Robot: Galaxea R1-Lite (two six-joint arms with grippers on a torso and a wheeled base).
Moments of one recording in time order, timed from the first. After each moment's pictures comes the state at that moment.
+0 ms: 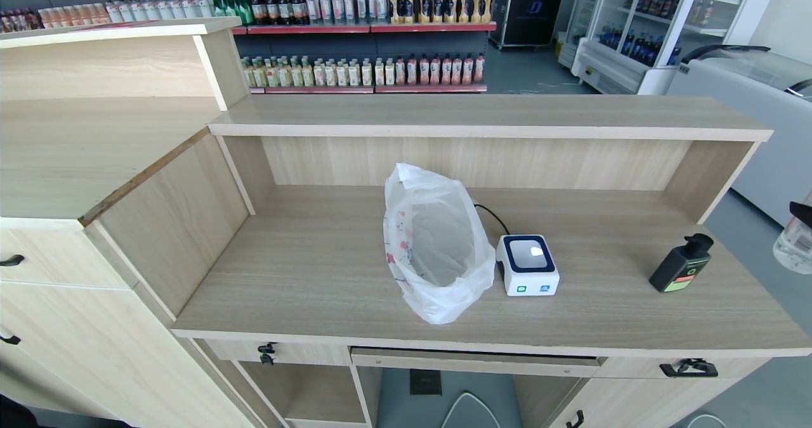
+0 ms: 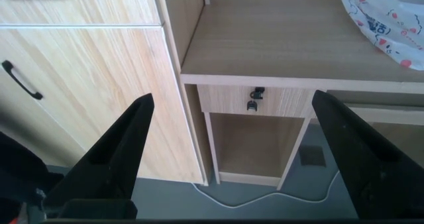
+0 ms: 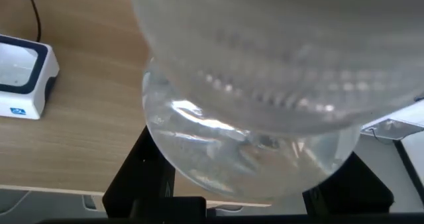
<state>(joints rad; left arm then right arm) 0.00 0.00 0.00 0.04 0.08 0.07 -0.47 1.29 -0.64 -0.54 0.30 -0.52</state>
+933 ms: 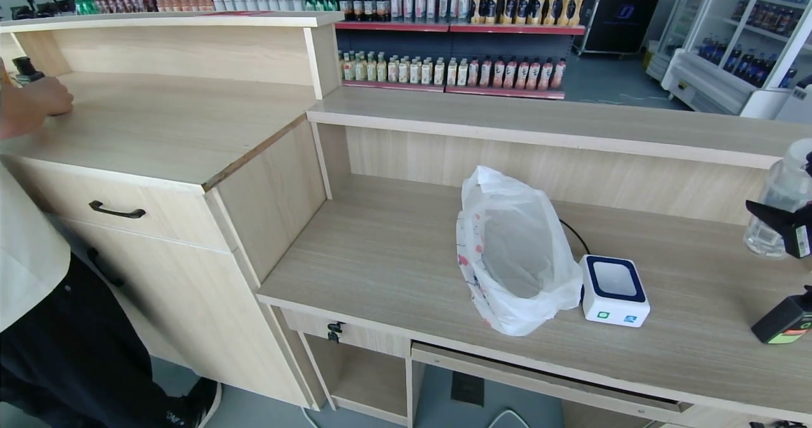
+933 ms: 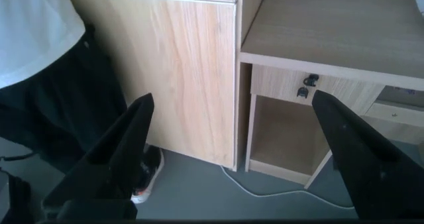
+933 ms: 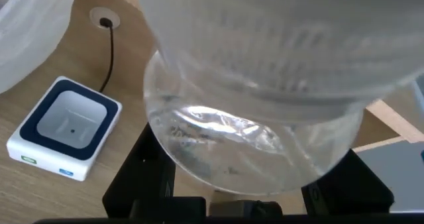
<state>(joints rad) 0.00 0.00 0.00 0.04 0.08 0.07 -0.40 1.49 -0.69 -0.70 0.30 -0.67</state>
